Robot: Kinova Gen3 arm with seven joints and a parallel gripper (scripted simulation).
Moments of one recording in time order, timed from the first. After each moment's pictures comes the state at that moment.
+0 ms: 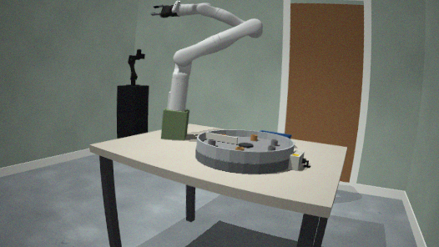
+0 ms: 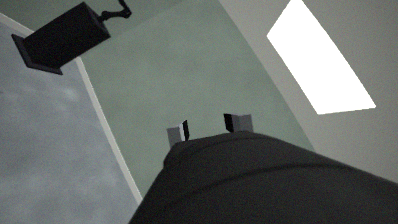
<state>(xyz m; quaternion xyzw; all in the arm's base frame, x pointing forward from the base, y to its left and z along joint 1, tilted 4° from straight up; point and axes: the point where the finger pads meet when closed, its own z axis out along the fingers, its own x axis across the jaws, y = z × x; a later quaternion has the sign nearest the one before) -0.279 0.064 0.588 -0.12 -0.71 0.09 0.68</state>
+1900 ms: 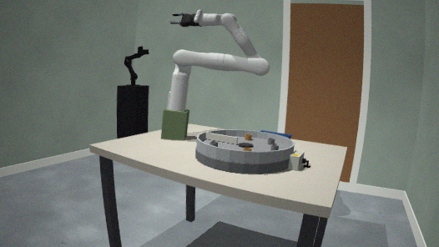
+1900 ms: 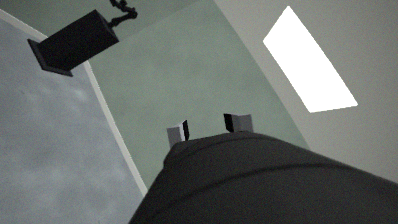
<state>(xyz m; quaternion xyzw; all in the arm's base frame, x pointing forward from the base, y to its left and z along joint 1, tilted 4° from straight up) -0.117 0.044 0.525 -0.13 -0.71 0.09 0.69</state>
